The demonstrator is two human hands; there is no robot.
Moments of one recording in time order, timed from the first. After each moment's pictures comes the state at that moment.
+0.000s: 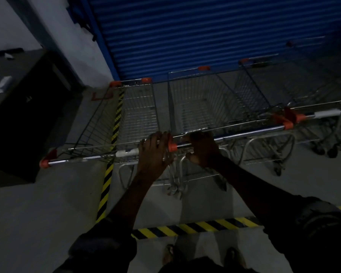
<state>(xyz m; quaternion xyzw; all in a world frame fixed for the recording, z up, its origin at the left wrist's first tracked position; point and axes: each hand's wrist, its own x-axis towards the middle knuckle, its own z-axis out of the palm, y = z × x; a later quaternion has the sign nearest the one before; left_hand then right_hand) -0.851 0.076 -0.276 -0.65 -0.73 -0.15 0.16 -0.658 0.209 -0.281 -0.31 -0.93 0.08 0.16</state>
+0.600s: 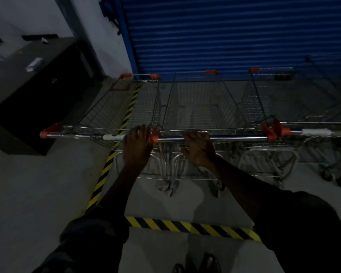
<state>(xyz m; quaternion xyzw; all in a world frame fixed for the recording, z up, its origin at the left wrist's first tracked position) -0.790 0.072 -0.267 -0.51 -0.83 -0.16 0.14 -0.589 0.229 -0.271 -0.30 -0.95 0.05 0.08</state>
